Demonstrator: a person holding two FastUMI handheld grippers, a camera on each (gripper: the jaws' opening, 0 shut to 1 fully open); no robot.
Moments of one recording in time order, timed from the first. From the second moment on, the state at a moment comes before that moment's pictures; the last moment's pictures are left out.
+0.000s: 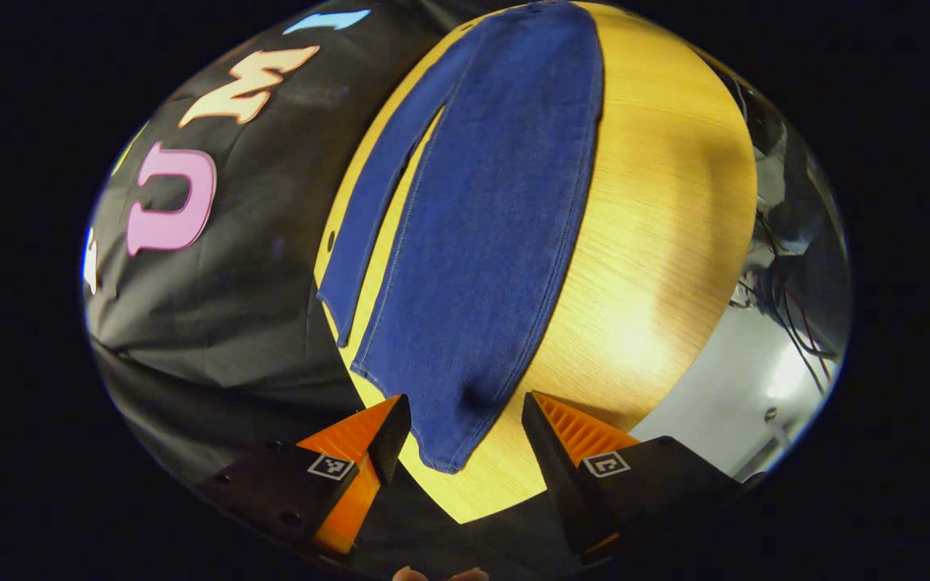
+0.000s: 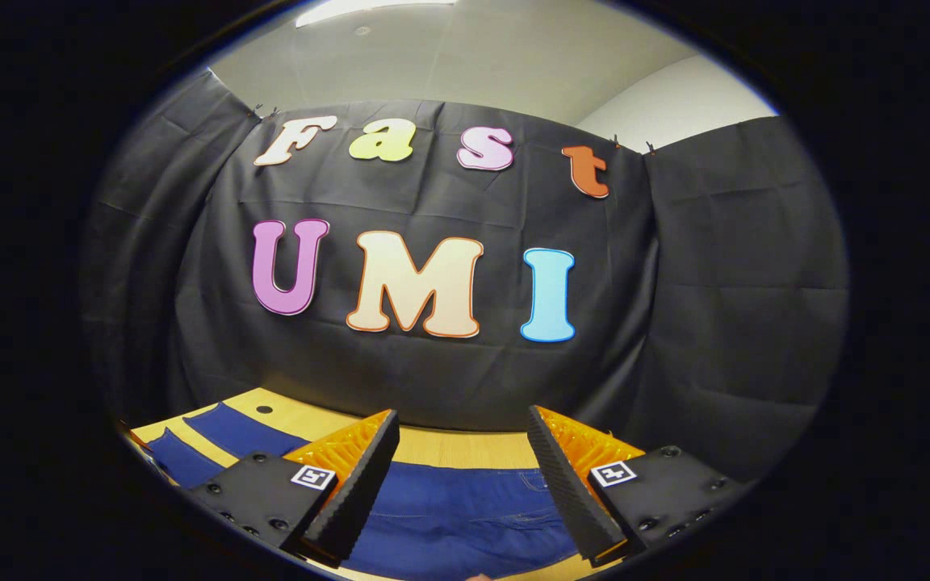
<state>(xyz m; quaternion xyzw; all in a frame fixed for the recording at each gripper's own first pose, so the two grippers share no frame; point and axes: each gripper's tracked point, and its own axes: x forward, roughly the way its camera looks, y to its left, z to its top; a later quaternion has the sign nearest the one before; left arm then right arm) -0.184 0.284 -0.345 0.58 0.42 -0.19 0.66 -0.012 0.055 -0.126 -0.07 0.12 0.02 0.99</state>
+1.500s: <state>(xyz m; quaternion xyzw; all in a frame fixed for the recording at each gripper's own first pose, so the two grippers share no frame) -0.172 0.282 -0.377 0.56 0.49 -0.17 0.65 -0.066 -0.132 -0.296 -0.48 0.25 0.16 0.83</state>
